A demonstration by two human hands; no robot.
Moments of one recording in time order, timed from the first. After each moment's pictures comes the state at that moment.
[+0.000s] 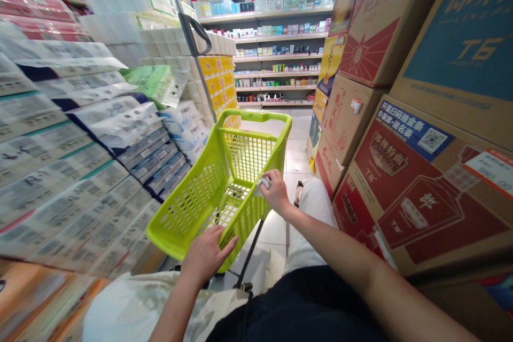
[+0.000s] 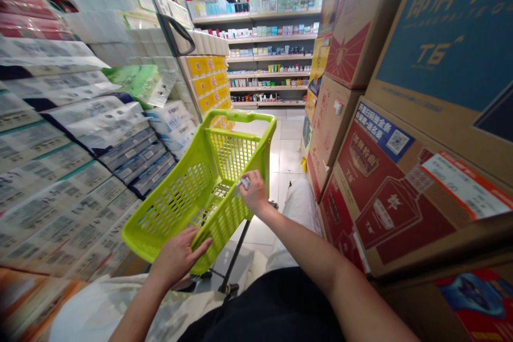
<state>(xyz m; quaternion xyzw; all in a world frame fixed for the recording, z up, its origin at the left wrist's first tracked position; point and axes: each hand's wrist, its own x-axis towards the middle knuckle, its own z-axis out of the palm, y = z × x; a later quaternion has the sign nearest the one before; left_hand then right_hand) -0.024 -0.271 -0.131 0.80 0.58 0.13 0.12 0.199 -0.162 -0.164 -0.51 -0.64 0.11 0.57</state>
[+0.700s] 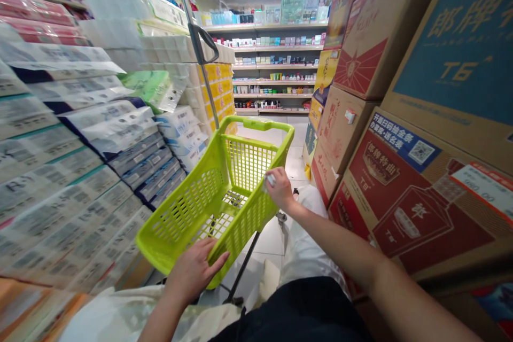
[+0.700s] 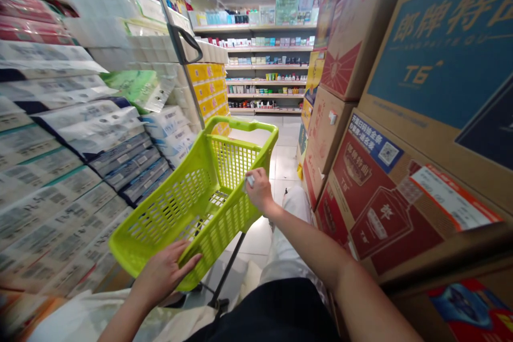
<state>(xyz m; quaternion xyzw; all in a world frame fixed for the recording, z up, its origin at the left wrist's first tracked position) -0.041 -0.271 -0.141 0.82 0.55 0.13 0.10 0.236 -0.139 -0.145 -0.51 -0.66 0.05 0.56</state>
